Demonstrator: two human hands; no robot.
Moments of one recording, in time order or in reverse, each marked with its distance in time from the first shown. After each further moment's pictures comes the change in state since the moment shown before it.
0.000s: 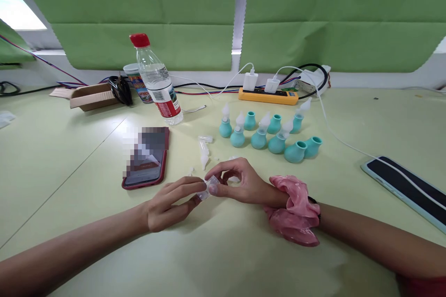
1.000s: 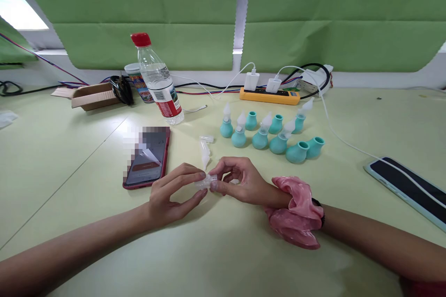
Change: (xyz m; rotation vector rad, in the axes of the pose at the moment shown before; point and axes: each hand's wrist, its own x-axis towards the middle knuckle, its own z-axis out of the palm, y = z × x) left_hand 0.007 -0.001 0.010 -0.072 0.288 -0.191; right_hand 0.000 0.003 0.004 0.124 0.071 0.031
